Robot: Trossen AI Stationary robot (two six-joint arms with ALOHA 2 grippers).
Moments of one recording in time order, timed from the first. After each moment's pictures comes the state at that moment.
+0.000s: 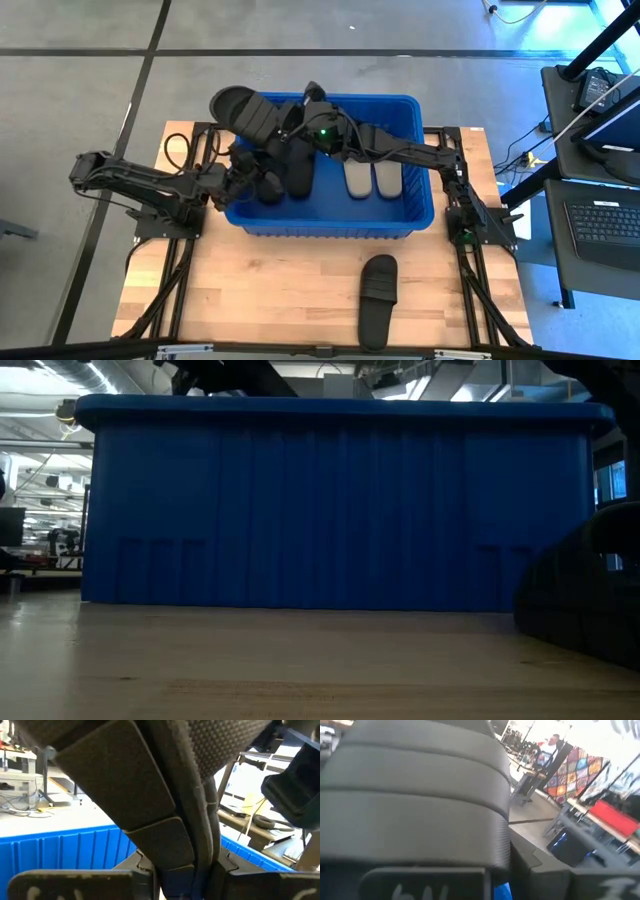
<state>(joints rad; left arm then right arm) -0.09 1.06 0.67 0.53 -0.91 -0.16 -0.10 2.13 2.35 -0.38 0.57 -0.34</state>
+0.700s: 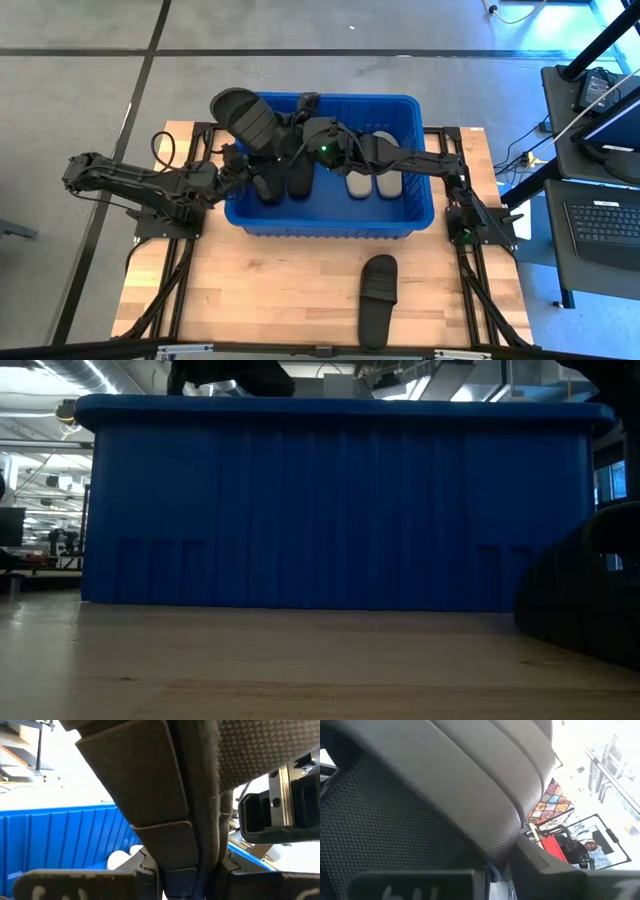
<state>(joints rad) -0.10 0.92 0.67 0.33 -0.76 -0.35 -0.02 2.12 2.35 -0.44 0.68 -0.80</state>
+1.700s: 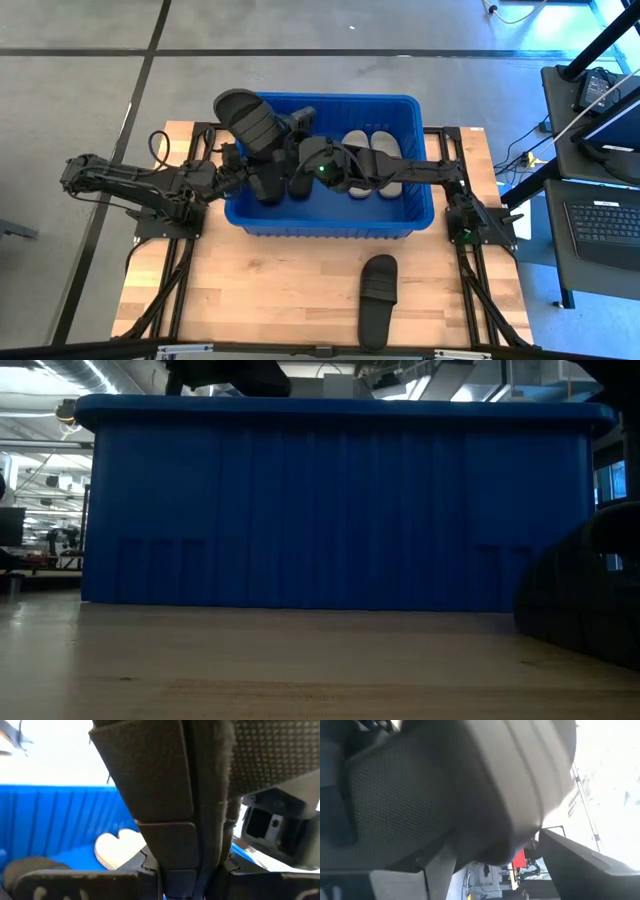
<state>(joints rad) -0.08 0.87 0.68 0.18 -0.67 -0.51 0.06 2.12 2.35 -0.45 0.86 -1.09</state>
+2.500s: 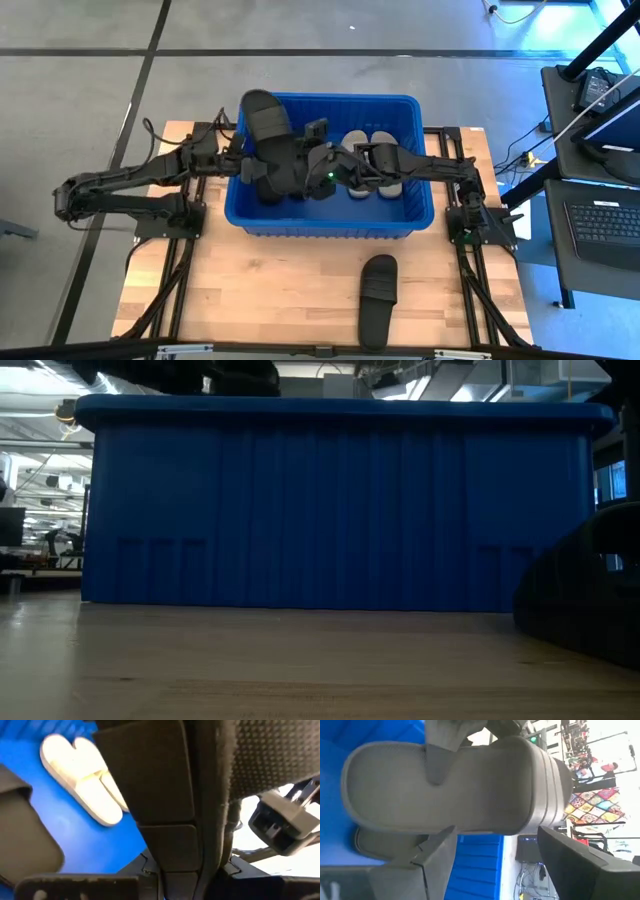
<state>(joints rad) 0.35 0.80 0.68 -0.08 0.19 -0.92 0.07 2.03 2.35 -0.94 0.65 -0.74</state>
